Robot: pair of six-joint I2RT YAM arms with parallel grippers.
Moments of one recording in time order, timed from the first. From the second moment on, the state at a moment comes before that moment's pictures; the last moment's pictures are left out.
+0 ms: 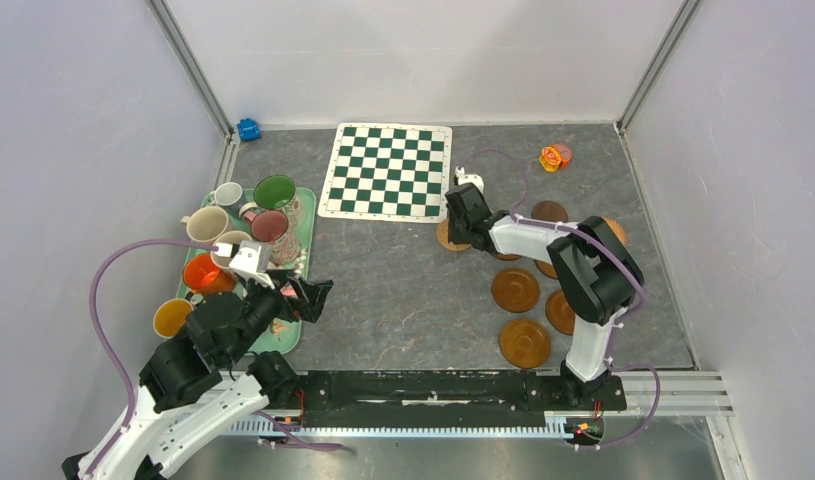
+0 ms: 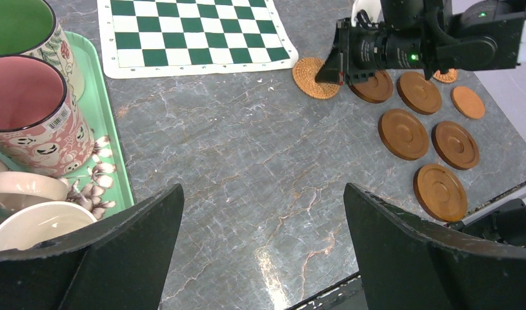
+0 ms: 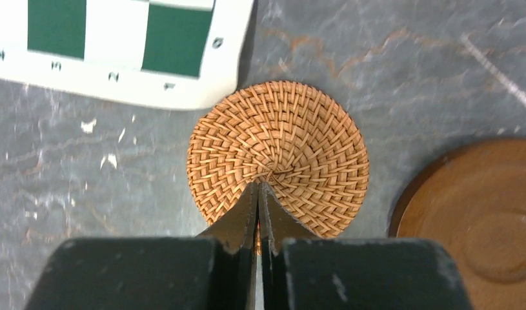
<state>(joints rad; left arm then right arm) -0.82 0.26 0.78 -0.77 -0.36 -0.39 0.59 1.84 1.06 -0.07 0.25 0.46</state>
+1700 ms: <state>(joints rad) -0.82 0.31 0.78 -0.77 -0.36 -0.39 0.22 1.99 1.25 -0.08 0.18 0.34</state>
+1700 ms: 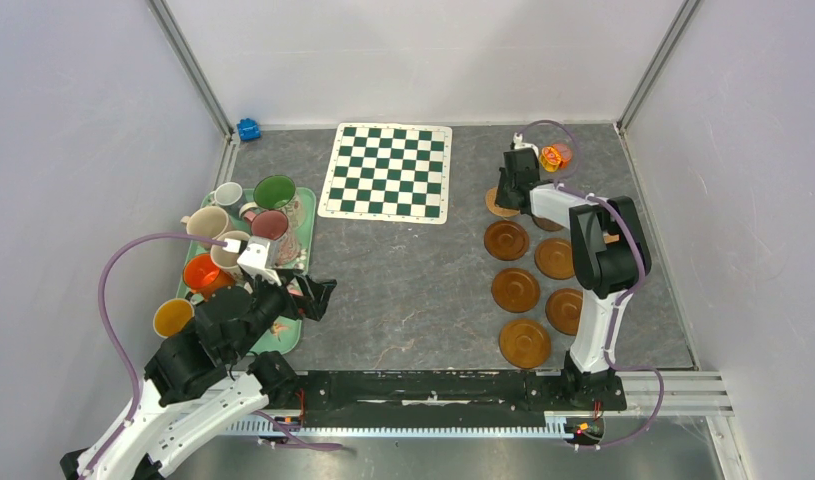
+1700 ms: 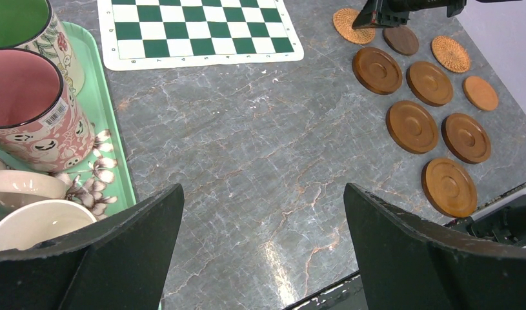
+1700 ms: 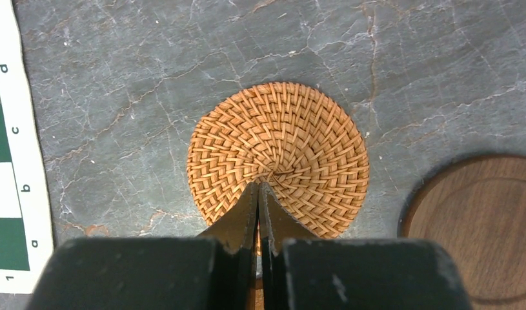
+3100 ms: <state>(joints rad) -0.74 0.91 1.09 -0.94 -0.60 -0.45 0.63 1.02 0.76 -0.21 -0.09 0.30</state>
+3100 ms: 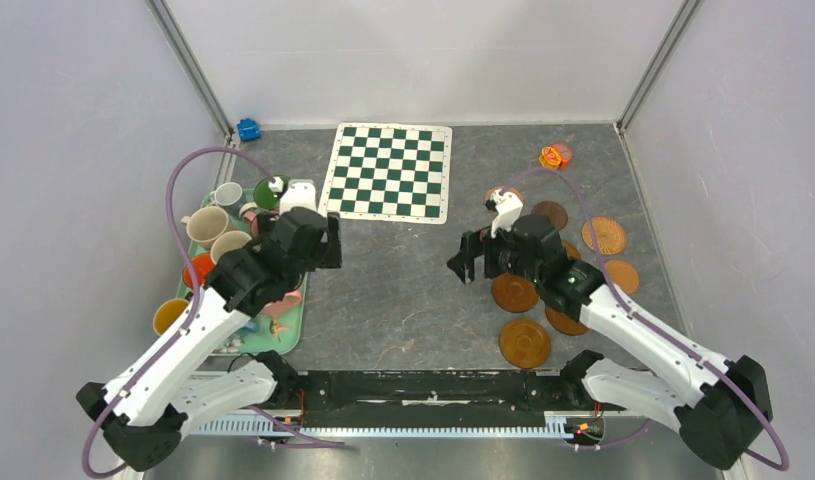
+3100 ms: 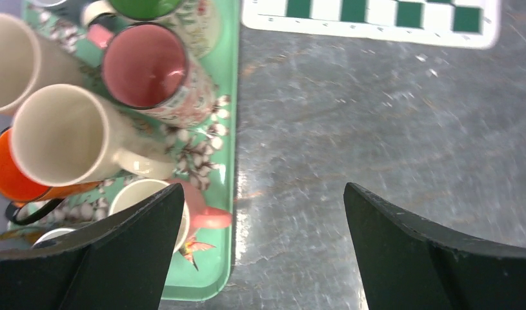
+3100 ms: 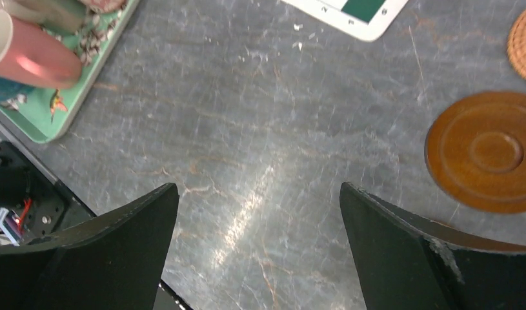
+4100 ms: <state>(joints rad) -0.07 1.74 1.55 -0.75 -0.22 -0.23 0.65 0.72 0.51 -0.28 -0.15 0.33</state>
